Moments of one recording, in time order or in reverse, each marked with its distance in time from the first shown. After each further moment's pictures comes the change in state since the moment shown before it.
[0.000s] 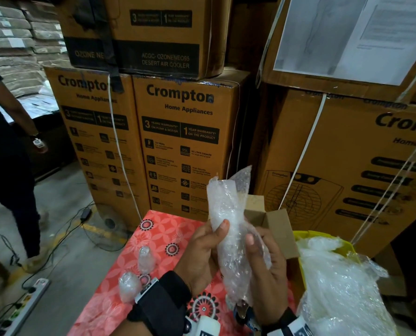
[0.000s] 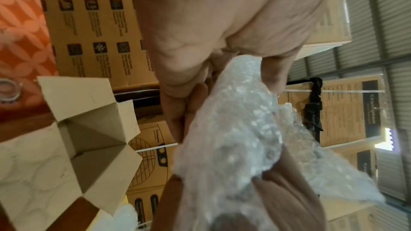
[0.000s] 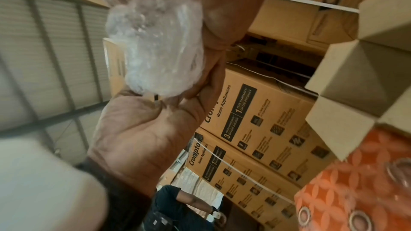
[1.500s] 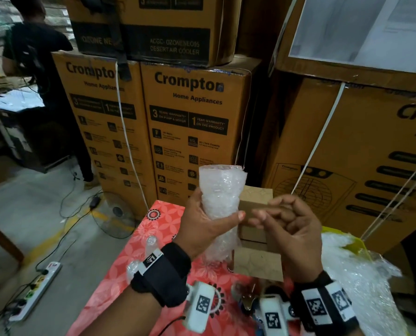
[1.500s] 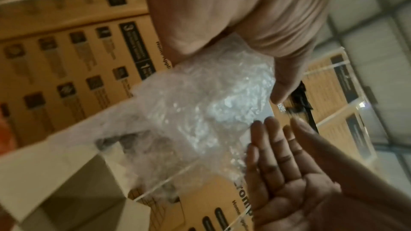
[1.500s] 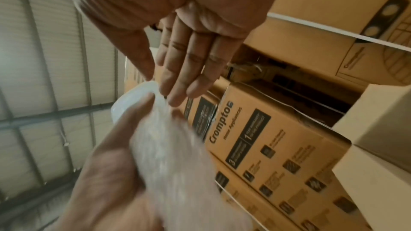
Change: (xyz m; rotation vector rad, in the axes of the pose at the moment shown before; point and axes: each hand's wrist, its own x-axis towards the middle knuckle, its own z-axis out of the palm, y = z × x) left_hand 0.017 0.033 -0.006 0.448 0.149 0.377; right_hand 0.054 -0.033 -0.018 -0.105 -0.101 -0.058
